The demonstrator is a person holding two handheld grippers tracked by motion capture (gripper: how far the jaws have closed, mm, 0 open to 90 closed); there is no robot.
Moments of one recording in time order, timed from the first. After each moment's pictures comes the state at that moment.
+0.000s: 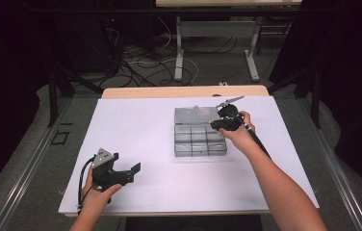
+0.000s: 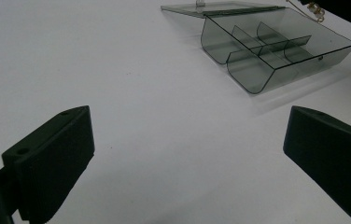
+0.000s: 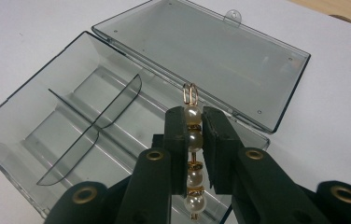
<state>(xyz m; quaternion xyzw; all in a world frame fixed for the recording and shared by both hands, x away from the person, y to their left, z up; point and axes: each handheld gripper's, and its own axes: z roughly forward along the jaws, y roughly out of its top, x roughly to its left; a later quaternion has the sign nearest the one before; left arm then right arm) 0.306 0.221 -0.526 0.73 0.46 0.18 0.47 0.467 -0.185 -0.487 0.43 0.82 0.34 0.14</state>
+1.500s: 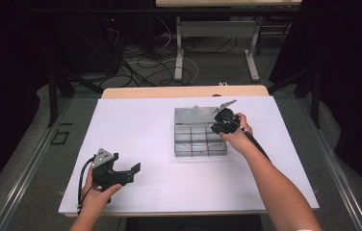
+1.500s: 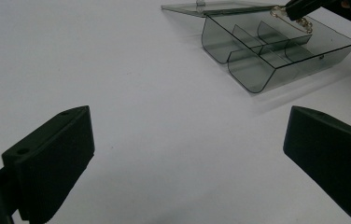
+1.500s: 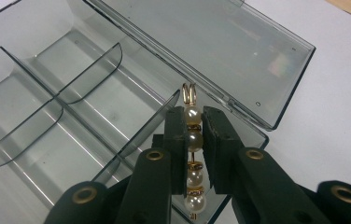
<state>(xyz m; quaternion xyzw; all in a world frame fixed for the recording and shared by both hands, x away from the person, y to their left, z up) 0.306 0.221 -0.526 0.73 0.46 0.18 0.47 0.476 -0.180 -0.510 0.40 0.85 0.30 0.16</state>
